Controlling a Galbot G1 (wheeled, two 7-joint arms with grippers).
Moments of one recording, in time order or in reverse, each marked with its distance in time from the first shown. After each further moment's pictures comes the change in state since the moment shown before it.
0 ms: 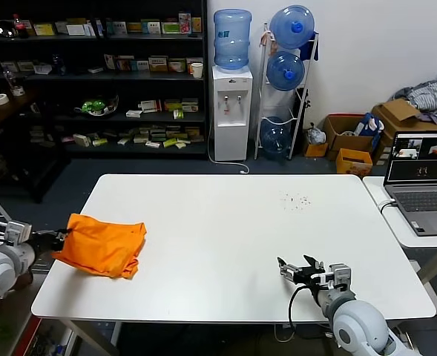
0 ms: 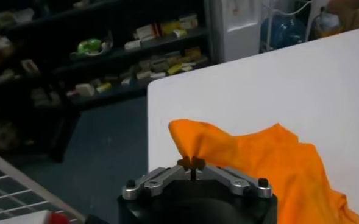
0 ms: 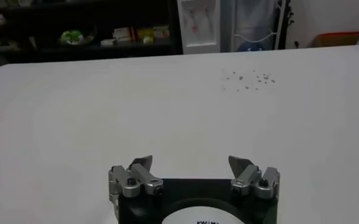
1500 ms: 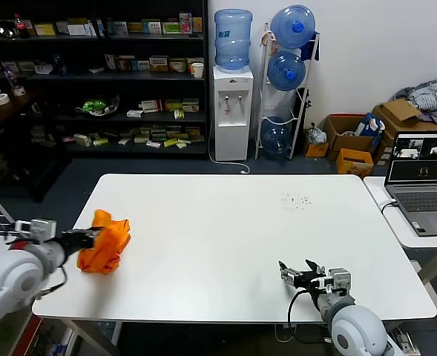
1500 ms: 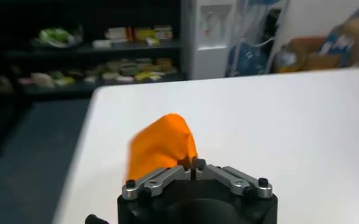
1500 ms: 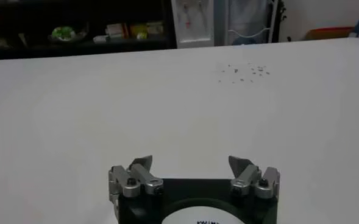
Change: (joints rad) left arm -0.125 -0.055 0.170 -0.180 -0.280 -0.001 -0.194; right arm -0.039 0.037 0.027 0.012 -0.028 -0.019 0.028
